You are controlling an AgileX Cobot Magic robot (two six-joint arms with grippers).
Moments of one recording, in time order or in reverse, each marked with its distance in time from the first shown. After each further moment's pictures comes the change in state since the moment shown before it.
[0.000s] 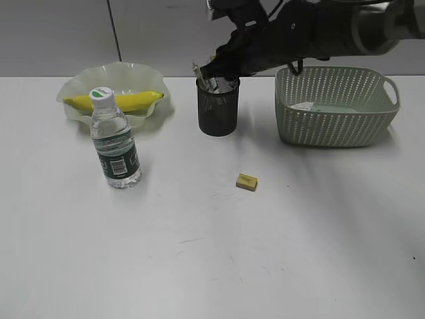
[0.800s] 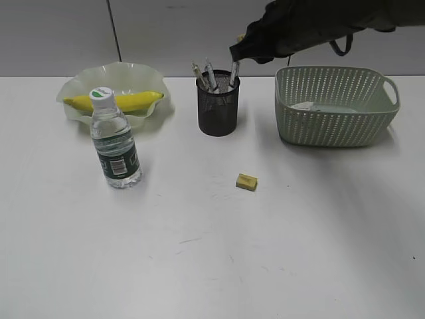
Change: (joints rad) left arm 0.000 0.000 0.000 0.000 0.000 0.000; right arm -0.041 -0.248 0.192 -0.033 0.064 0.008
